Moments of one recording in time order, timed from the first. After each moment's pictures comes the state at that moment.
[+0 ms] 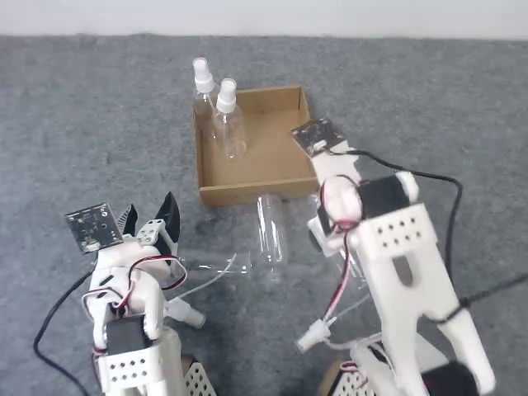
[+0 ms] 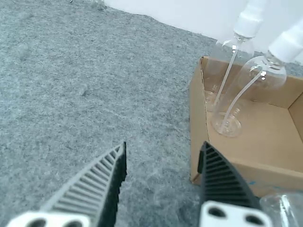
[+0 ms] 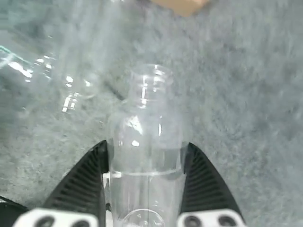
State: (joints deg) left arm -16.3 -103.2 97.6 47.0 15.4; right arm -23.3 -29.3 24.0 90.5 10.9
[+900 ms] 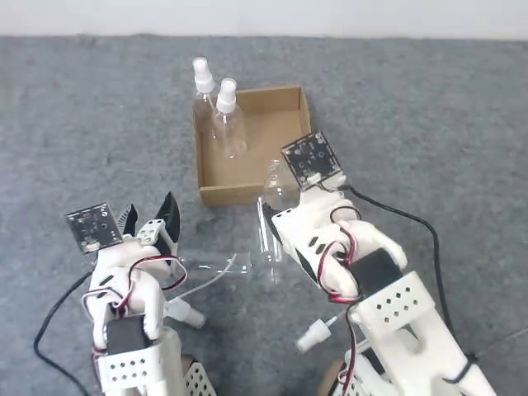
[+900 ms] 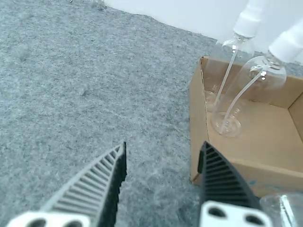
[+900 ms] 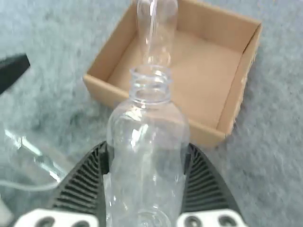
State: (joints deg) left arm -16.3 -103.2 97.6 47.0 15.4; right arm -33.7 -51.2 51.9 48.7 -0.7
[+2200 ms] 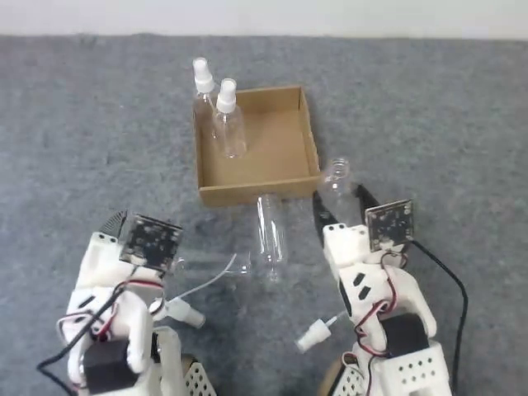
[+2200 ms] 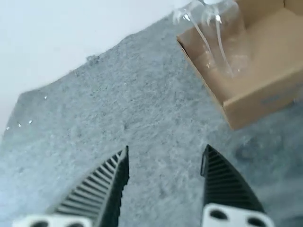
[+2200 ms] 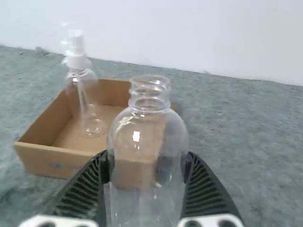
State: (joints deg) left arm -16.3 -103.2 73.5 73.4 -29.1; right arm -18.8 -96.0 87.2 34.5 -1.5
